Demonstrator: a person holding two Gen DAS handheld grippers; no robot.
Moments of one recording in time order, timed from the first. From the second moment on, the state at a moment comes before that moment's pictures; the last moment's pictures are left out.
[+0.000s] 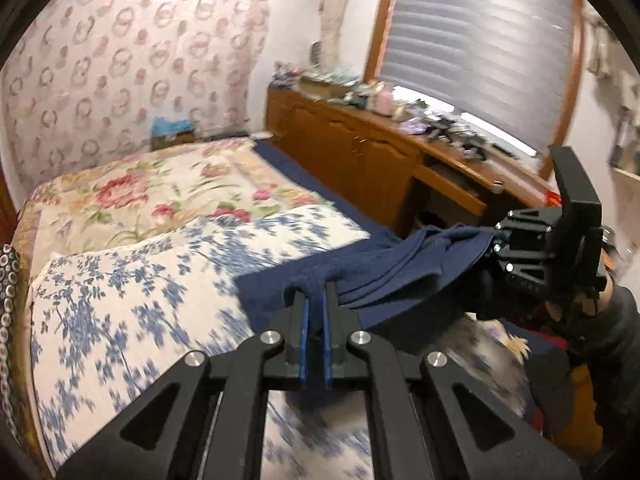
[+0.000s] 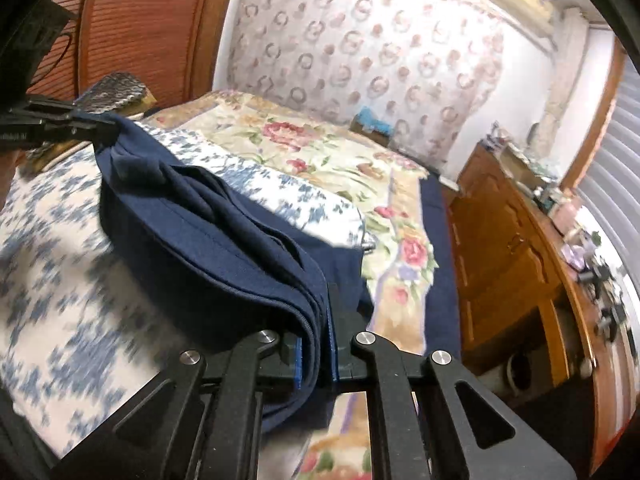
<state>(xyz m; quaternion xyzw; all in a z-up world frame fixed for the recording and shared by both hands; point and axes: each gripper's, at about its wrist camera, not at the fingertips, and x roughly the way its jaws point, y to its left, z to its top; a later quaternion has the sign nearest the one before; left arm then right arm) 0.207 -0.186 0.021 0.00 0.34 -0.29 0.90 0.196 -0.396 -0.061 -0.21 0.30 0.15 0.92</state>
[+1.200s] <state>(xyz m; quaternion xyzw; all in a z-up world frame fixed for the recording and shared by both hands) 0.296 -0.201 -0.083 0.06 0.46 -0.24 0.85 0.256 -0.445 -0.108 -0.01 0.40 0.13 0.91</state>
